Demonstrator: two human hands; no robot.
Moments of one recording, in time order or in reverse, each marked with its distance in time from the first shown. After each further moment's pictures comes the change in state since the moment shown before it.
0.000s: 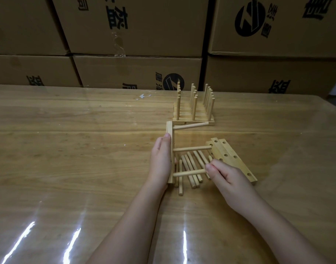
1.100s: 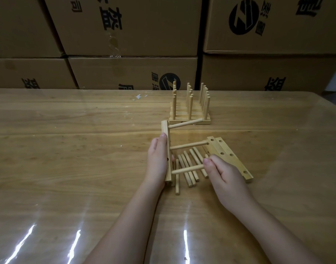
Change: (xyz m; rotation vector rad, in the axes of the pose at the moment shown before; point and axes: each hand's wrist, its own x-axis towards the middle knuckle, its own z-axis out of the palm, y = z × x) left_hand -0.002 0.003 0.001 0.004 0.029 -0.047; right_hand 0.000 0.002 0.011 0.033 0.171 -0.051
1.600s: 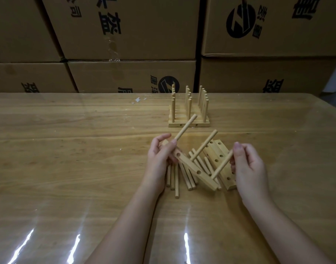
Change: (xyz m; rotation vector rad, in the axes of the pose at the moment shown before) left_hand 0.002 -0.002 -0.006 -0.153 -0.257 0.050; right_hand 0.011 0.008 -0.022 0.235 0.401 0.246
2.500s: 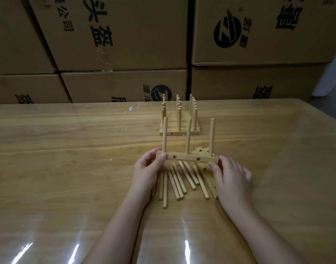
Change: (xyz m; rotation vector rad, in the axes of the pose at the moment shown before) left_hand 0.001 -0.007 -0.007 0.101 0.049 -0.022; right_hand 0.009 0.023 -0.001 -0.722 -0.103 -0.102
